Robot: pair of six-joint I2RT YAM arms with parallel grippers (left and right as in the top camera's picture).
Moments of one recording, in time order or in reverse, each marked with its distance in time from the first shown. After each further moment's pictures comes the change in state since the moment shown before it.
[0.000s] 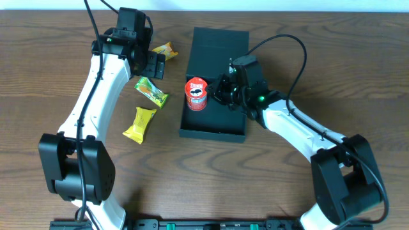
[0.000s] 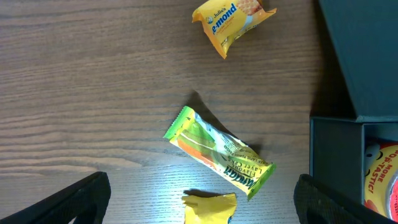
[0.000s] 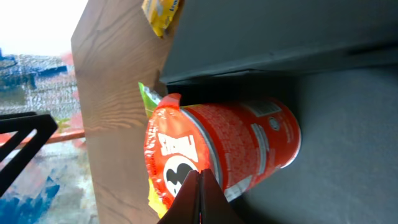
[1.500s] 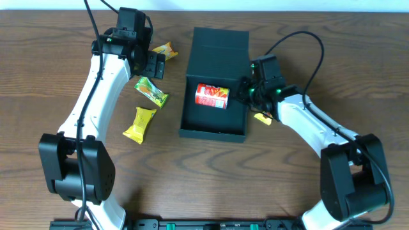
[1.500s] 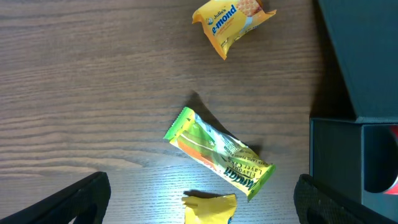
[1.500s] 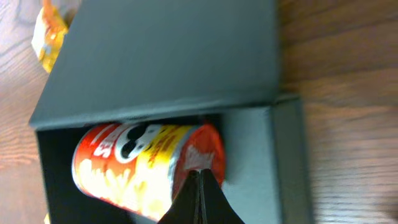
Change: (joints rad) left arm 0.000 0.000 0.000 0.002 0.000 0.000; right arm -0.138 -0.005 0.012 -0.221 0.173 -0.238
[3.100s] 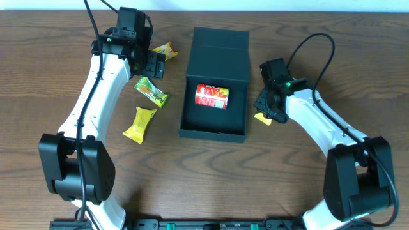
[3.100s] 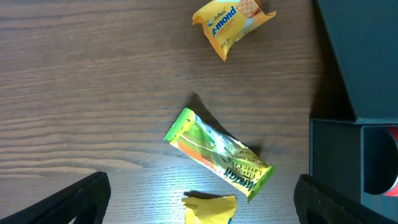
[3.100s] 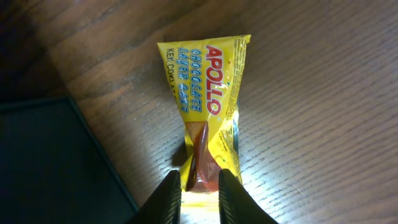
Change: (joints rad) left arm 0.000 0.000 0.001 0.002 0.000 0.000; right arm -0.049 -0.010 0.051 -0.425 0.371 0.075
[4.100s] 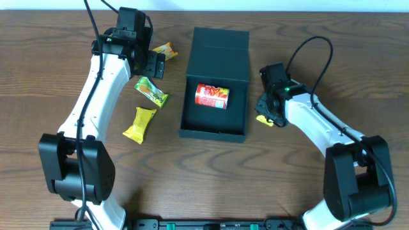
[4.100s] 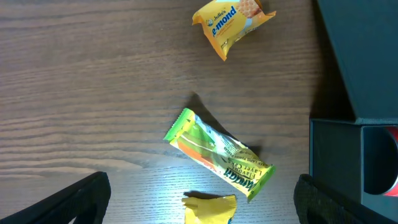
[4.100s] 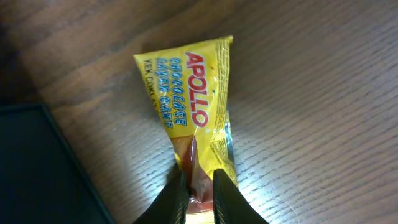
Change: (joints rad) left arm 0.000 0.000 0.000 0.000 0.000 0.000; right arm 0.000 0.000 -0.072 0.076 0.037 -0.022
